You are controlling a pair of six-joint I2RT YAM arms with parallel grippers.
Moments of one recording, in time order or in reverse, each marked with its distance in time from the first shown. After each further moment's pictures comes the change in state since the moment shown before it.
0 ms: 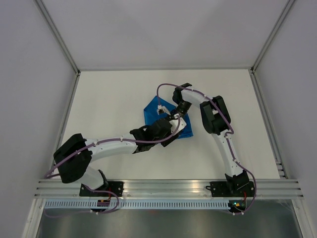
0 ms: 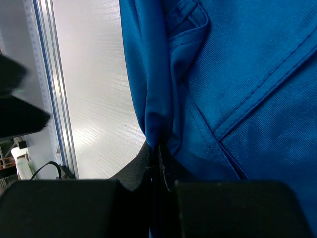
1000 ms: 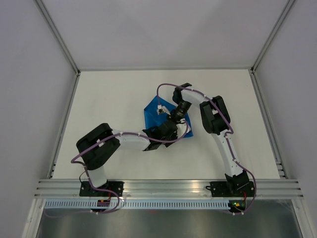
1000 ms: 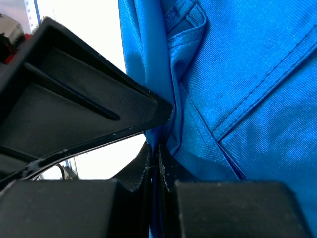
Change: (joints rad) left arm 0.032 0.297 0.021 0.169 0.096 0.064; right arm -0.001 0.008 0.010 -0.006 0.000 0.019
